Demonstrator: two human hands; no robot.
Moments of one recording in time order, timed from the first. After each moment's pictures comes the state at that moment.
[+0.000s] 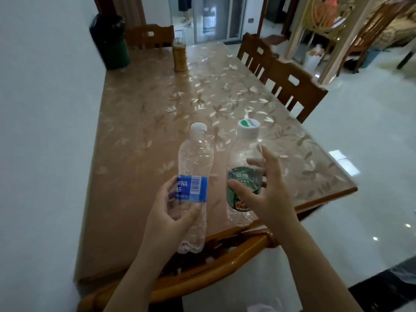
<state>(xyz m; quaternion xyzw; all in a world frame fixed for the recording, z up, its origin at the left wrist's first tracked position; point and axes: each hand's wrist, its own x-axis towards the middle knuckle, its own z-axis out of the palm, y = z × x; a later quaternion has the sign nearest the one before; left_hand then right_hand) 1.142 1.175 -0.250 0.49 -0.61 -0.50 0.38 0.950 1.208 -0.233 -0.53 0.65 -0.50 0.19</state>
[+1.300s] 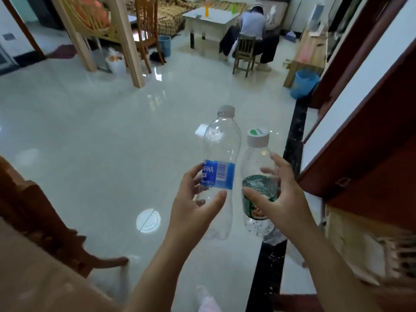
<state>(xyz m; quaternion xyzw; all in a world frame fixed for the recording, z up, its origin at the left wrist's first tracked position) 0.352 1.216 -0.243 0.14 -0.74 -0.65 0.15 0.280 1.376 -0.233 -0.17 0.85 -0.50 0.01</state>
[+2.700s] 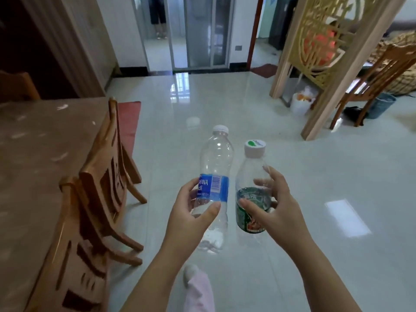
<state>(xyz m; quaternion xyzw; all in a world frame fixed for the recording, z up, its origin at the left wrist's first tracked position) 0.068 0.687 -0.259 0.47 -0.56 -0.53 0.43 -0.107 0.720 -0.248 -0.55 0.65 -0.44 0.27</state>
